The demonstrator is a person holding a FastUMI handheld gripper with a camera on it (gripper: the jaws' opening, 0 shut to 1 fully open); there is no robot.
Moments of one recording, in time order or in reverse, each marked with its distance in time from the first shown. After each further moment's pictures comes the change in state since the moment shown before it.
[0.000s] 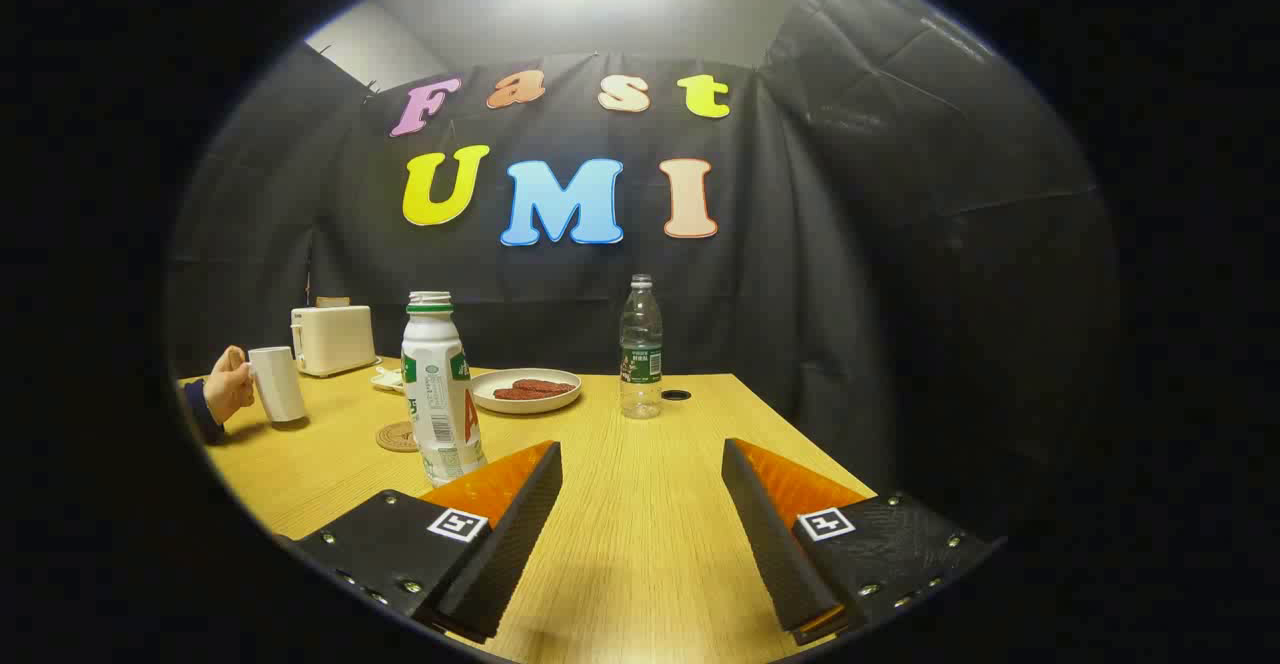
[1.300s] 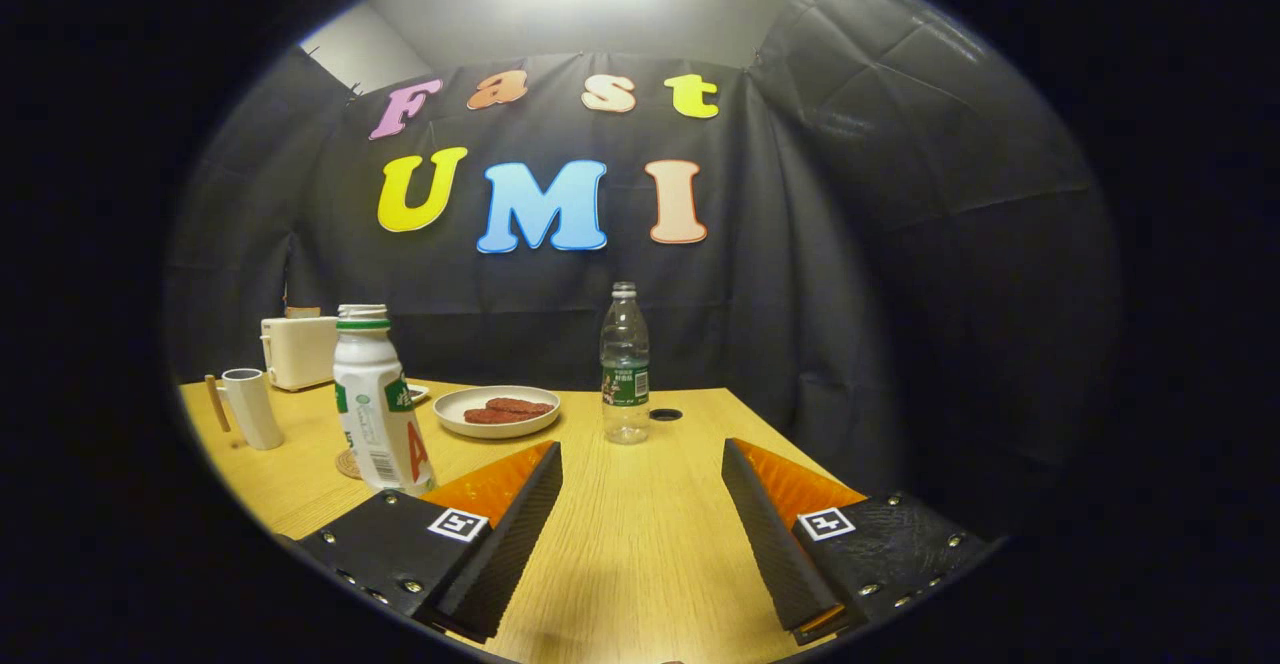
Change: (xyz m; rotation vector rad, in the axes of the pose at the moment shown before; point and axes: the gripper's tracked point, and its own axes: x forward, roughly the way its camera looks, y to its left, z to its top) arm 0.064 -0.013 0.021 0.005 -0.060 -0.060
